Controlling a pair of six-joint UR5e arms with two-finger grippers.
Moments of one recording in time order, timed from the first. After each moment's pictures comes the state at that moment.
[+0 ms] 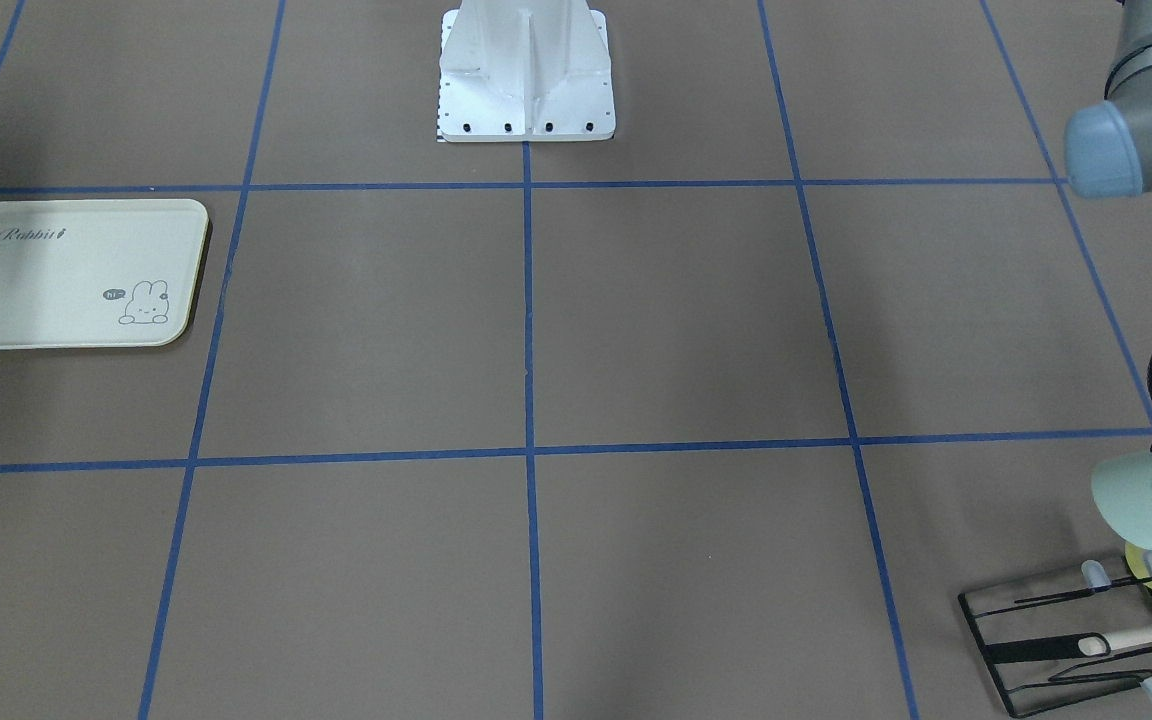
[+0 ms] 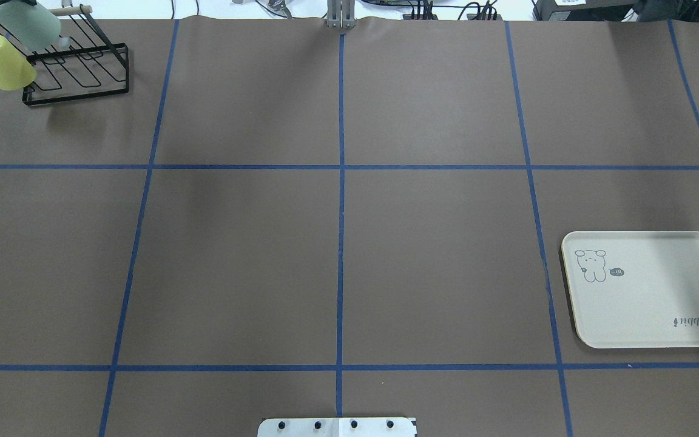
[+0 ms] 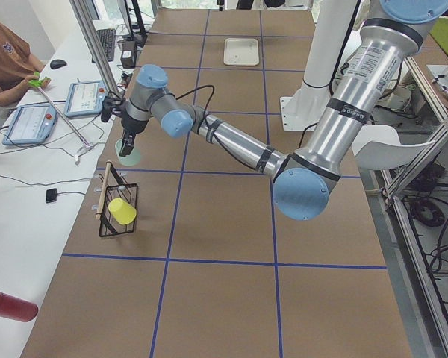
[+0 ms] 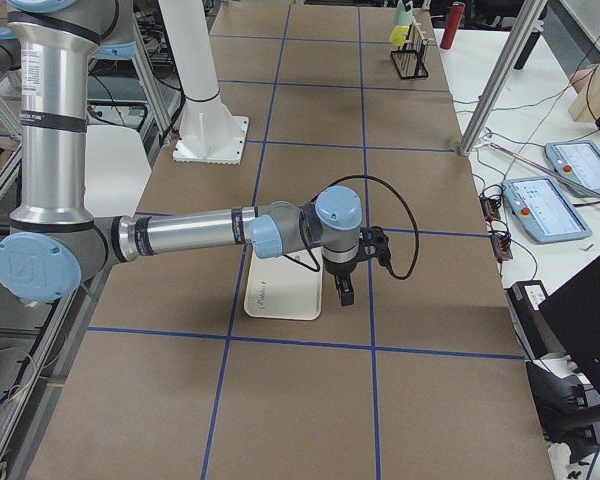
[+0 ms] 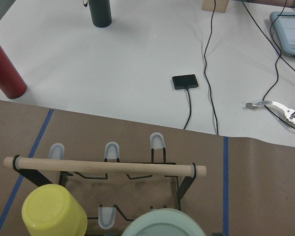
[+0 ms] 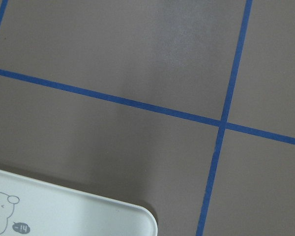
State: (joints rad) left arm -1.27 -2.01 -1.67 -1.84 -1.97 -0.89; right arm 1.45 -1.66 1.80 -1.45 2.35 0.04
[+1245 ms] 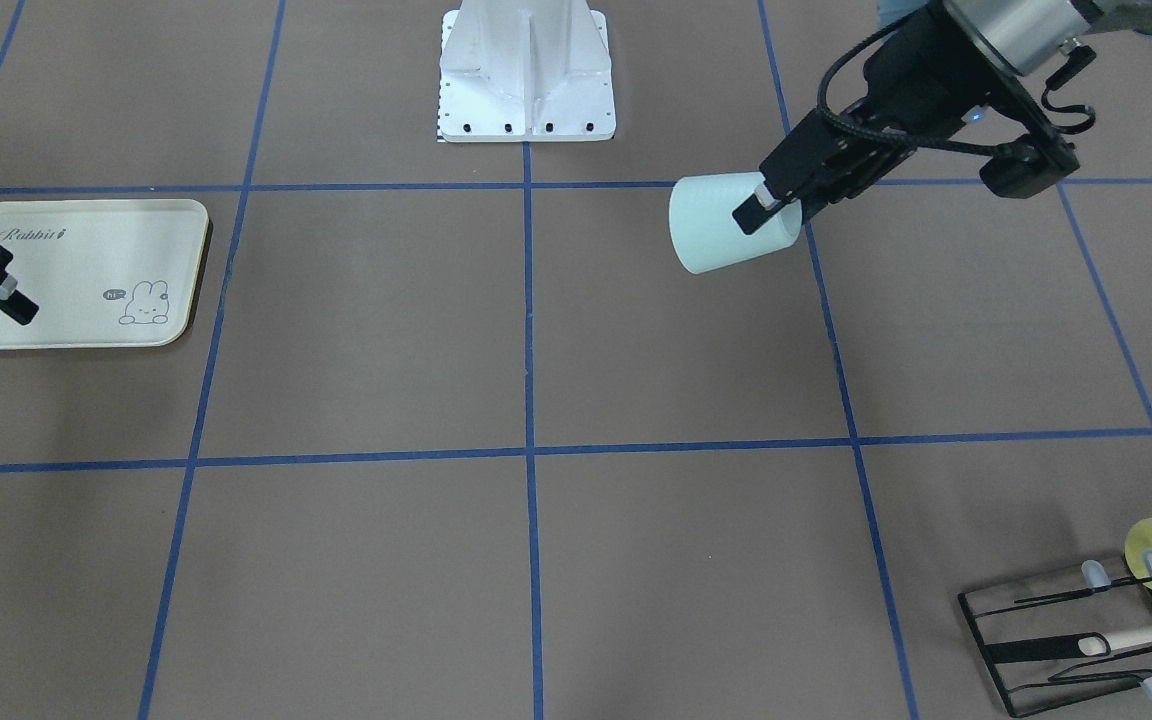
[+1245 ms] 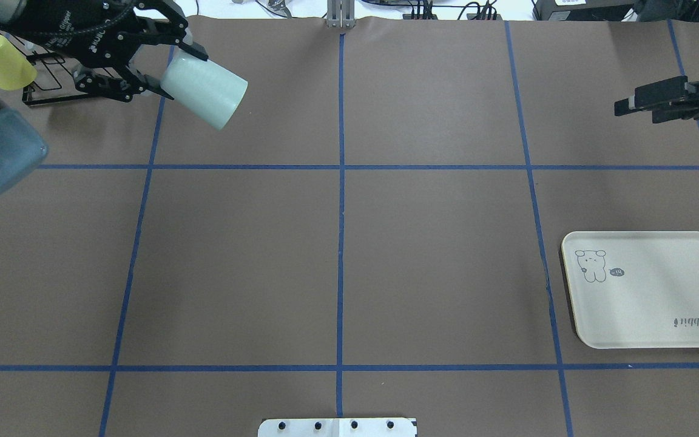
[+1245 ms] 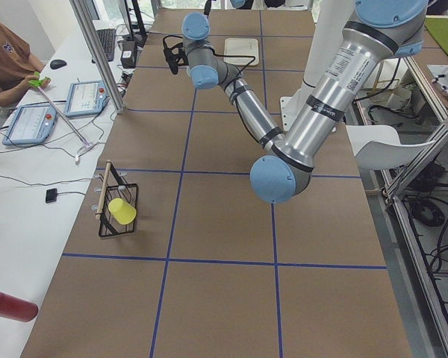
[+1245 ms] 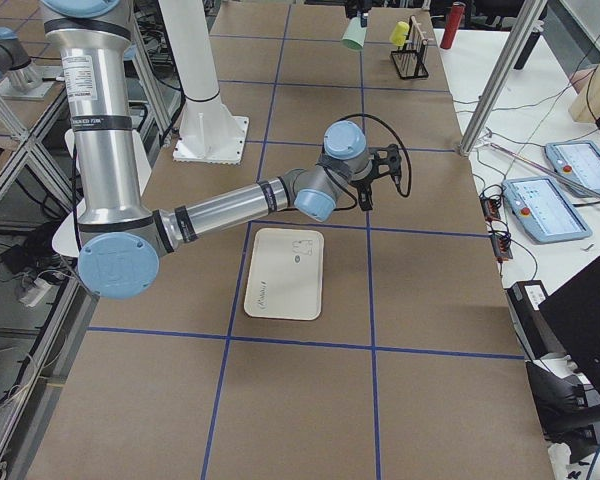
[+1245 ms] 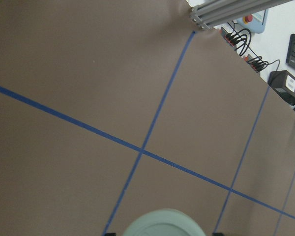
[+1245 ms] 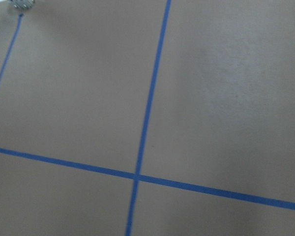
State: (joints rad) left arm -1.04 -2.11 -1.90 -2.07 -2.40 -1.83; right arm 1.19 -1.47 1.81 -0.78 2.39 1.05
